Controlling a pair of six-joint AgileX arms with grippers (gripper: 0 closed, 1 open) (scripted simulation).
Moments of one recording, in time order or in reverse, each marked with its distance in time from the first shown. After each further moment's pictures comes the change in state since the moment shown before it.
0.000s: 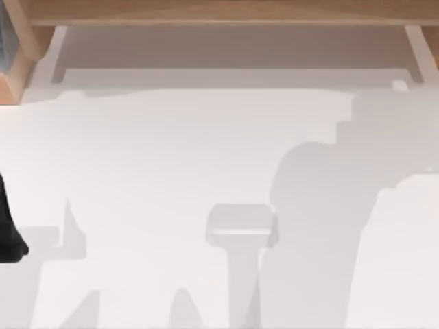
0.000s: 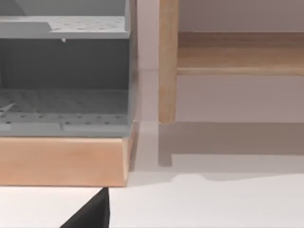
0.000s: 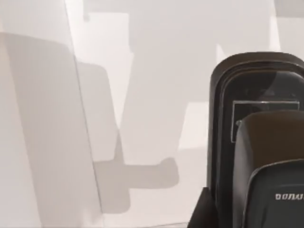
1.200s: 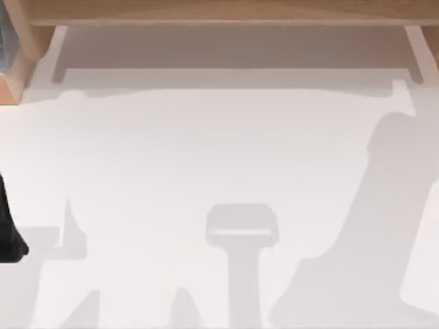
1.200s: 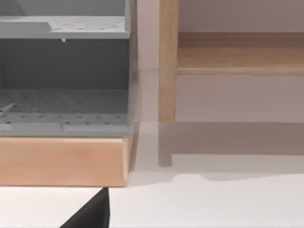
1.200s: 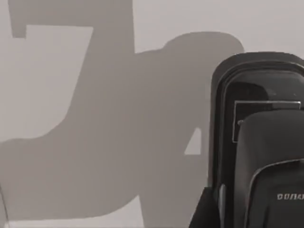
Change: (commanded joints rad) left arm 0.000 0.000 0.000 0.000 0.000 0.000; right arm 0.011 0.233 -0.016 0.001 0.080 -0.138
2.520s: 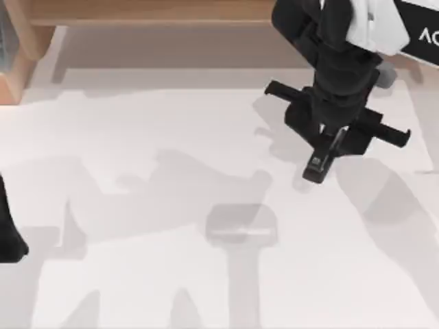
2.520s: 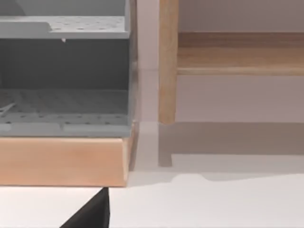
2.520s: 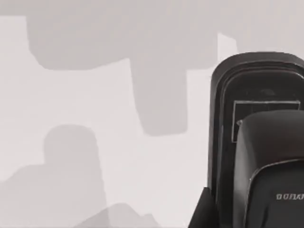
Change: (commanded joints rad) left arm 0.000 0.000 0.000 0.000 0.000 0.000; right arm 0.928 -0.515 -0.693 0.213 0.218 1.423
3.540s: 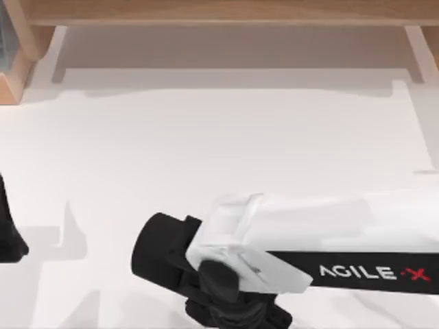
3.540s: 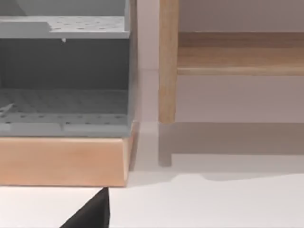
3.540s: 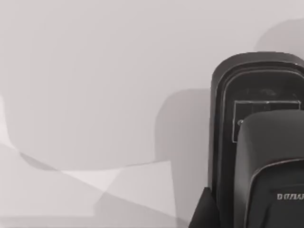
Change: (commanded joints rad) left arm 0.000 0.000 0.000 0.000 0.000 0.000; right arm 0.608 -0.104 -0.452 0.264 -0.049 0.670
